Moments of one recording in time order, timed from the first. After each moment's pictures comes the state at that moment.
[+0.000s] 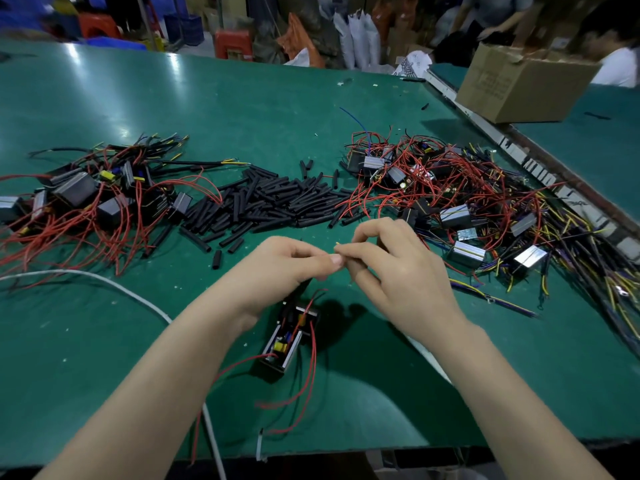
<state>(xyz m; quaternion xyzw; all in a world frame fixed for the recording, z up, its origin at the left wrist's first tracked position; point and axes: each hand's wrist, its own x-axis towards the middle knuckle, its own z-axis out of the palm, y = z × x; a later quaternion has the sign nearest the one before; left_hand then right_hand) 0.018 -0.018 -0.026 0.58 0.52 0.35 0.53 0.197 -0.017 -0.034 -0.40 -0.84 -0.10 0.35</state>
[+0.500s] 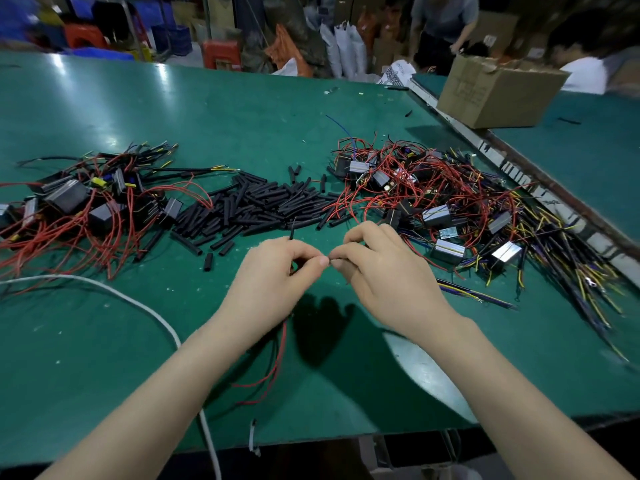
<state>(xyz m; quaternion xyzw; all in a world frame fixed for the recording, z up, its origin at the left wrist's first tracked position) 0.029 -0.032 -0.030 0.72 0.55 0.36 0.23 0.197 -0.028 -0.021 -0.48 -0.84 -0.04 0.24</state>
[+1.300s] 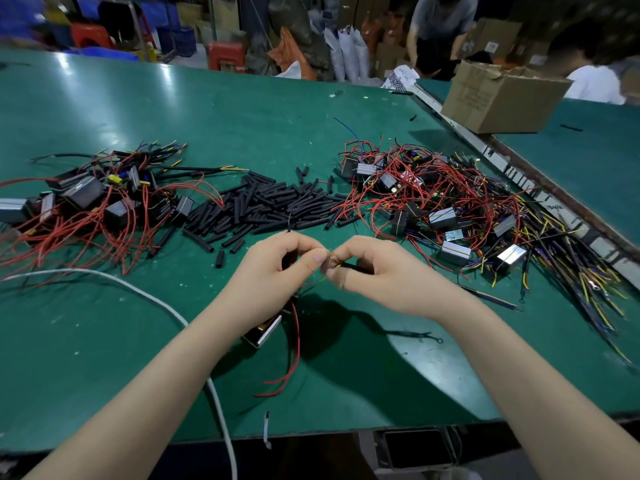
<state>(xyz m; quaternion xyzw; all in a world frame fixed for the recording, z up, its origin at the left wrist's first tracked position) 0.009 -0.031 -0.031 0.69 0.48 0.44 0.31 0.190 -0.018 -0.006 -0.44 -0.82 0.29 0.22</state>
